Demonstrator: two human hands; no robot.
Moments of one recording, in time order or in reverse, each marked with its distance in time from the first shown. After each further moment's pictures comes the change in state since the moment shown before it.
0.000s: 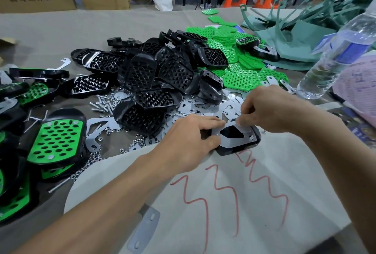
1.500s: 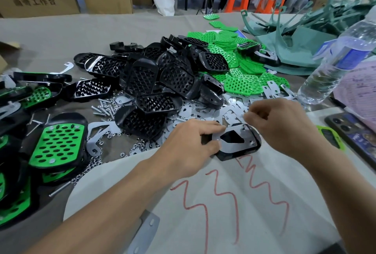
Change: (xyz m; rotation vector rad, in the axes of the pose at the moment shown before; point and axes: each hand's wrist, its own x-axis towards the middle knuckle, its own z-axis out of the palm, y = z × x) left_hand -0.002 0.004 -0.001 0.061 0.024 -0.019; right_hand -0.028 0.005 0.026 0.244 0.396 0.080
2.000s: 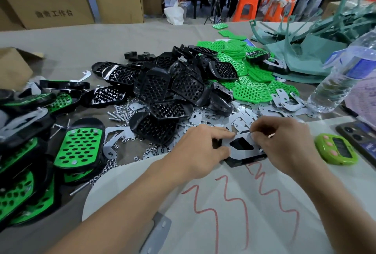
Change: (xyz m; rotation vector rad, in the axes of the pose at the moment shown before) left_hand 0.003 0.010 -0.008 0.058 -0.068 -0.038; right_hand -0.017 -0.008 0.019 0.155 0.092 0.114
